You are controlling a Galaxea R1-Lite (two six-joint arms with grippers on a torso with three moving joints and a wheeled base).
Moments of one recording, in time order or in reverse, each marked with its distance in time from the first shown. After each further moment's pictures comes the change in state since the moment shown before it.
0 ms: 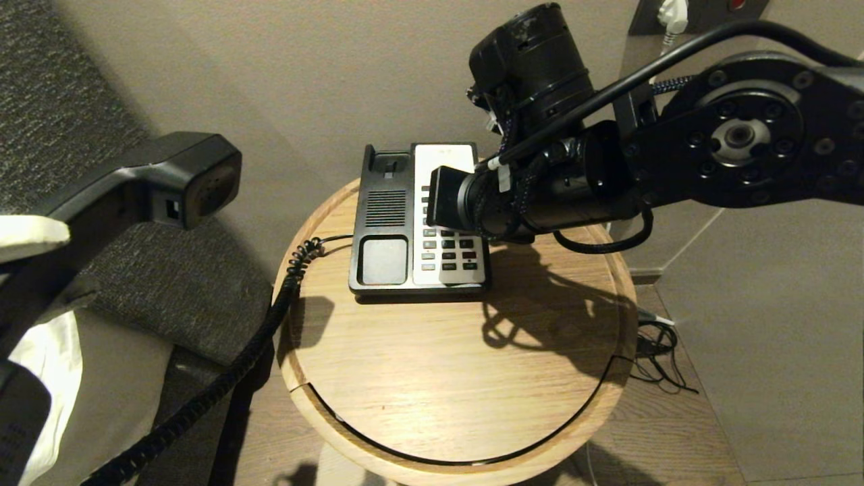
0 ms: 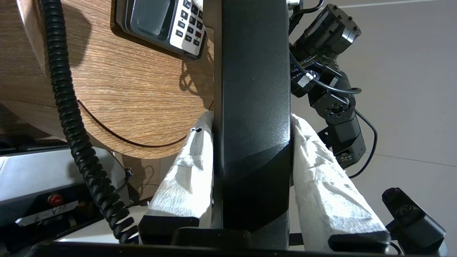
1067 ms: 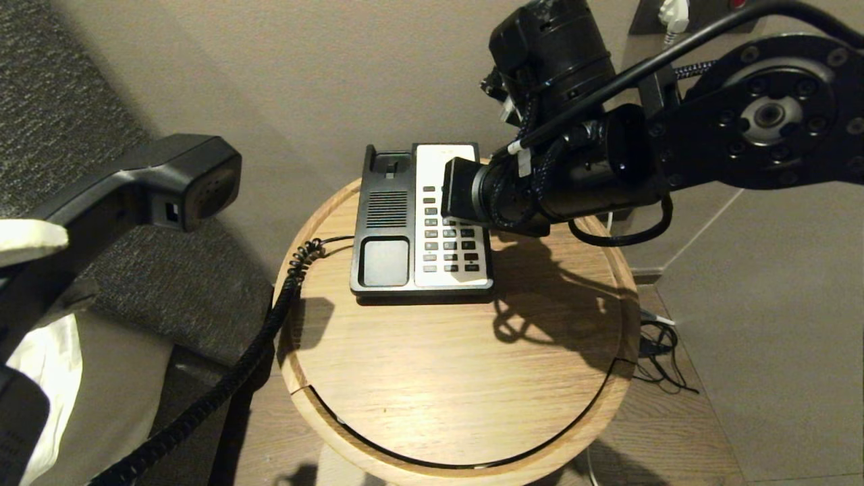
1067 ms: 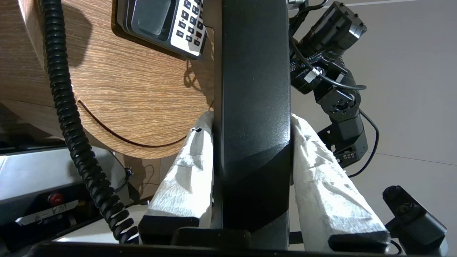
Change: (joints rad) left arm 0.000 -0.006 0.006 0.000 -0.001 0.000; right arm -0.010 -0.029 -0.006 0.016 0.000 -0.007
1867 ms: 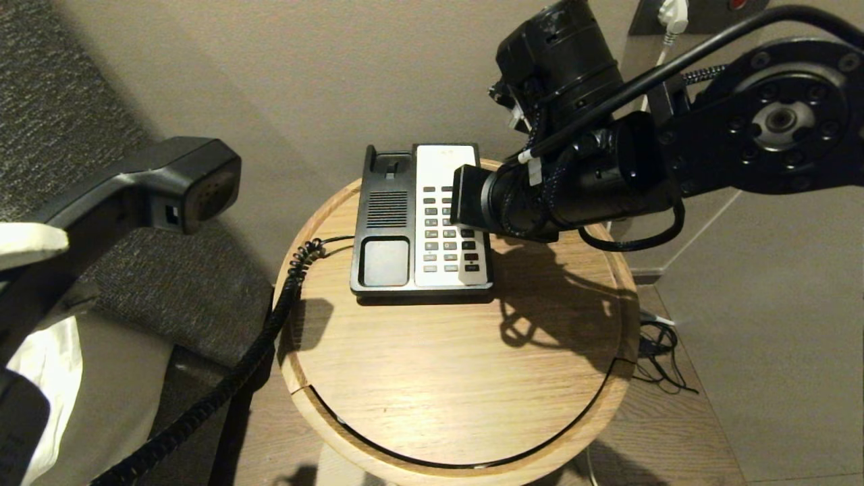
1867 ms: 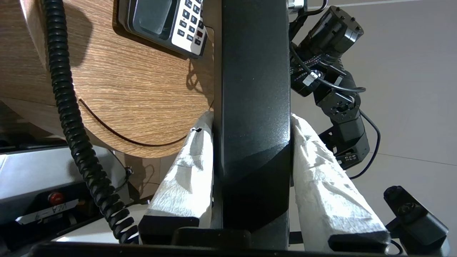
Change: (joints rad) left arm 0.000 -0.002 0.005 0.000 0.000 -0.001; right arm -0.016 -0.011 0.042 0.027 0.000 0.006
